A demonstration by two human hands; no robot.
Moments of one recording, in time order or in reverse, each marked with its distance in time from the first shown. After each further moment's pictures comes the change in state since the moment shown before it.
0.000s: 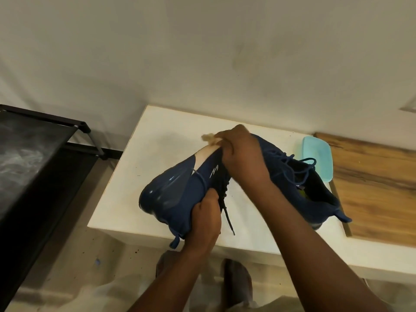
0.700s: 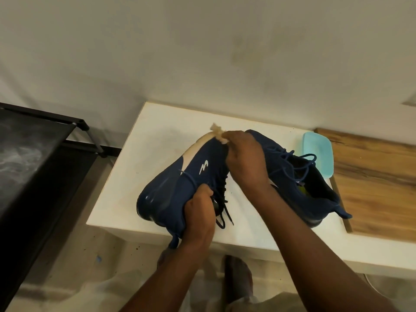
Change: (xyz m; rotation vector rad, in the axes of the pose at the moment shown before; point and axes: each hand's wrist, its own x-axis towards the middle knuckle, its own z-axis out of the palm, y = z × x) left_hand 0.008 0.002 -0.002 -0.159 0.043 -0.074; right_hand -0.012 0.017 0.021 0.060 0.127 0.081
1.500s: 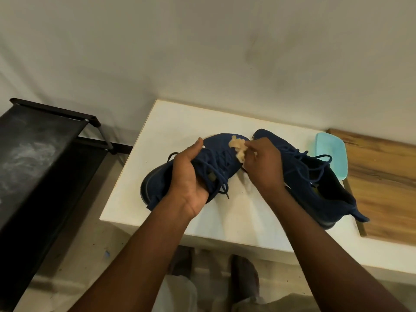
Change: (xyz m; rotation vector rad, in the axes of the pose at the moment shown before) left_hand 0.036 0.062 -0.021 -0.444 -0.463 -0.167; right_hand -0.005 0.035 0.016 0.125 0.067 0.052
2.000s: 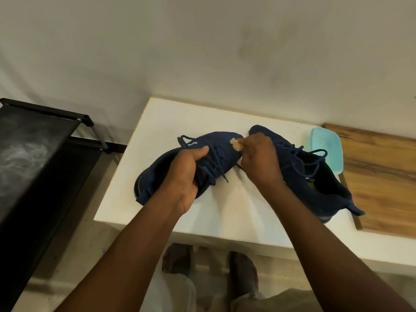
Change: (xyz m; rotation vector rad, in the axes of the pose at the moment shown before) left_hand 0.010 0.001 -0.001 0.286 0.091 -0.024; right_hand 0.008 0.001 -0.008 -0.159 -0.072 -0.109
